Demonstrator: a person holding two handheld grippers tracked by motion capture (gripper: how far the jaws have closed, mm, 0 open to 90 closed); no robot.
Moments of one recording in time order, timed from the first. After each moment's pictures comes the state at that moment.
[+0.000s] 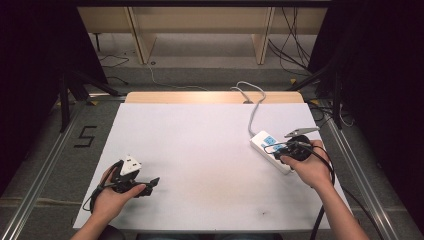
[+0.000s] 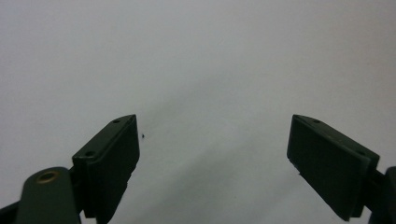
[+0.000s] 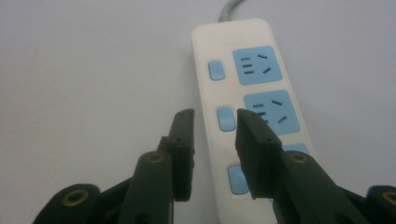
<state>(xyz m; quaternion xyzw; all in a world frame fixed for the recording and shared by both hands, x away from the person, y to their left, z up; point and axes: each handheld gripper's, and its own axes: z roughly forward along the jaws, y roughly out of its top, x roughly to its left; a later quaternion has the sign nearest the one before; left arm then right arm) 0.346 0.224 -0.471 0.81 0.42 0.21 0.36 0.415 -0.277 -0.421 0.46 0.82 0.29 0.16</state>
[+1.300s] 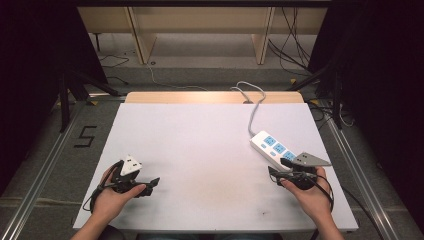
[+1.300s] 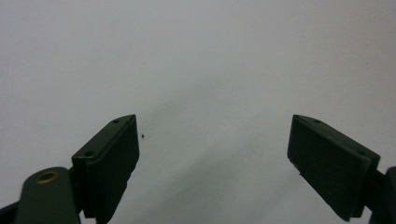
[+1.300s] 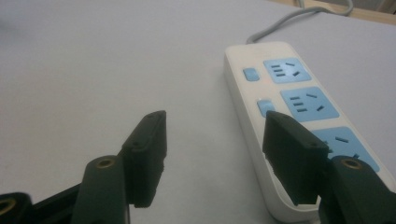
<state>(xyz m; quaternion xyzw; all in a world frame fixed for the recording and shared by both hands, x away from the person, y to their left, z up) 0.346 0.223 -0.471 0.81 0.41 0.21 0.36 0.356 -0.282 -0.460 0.42 0.77 0.43 0.22</state>
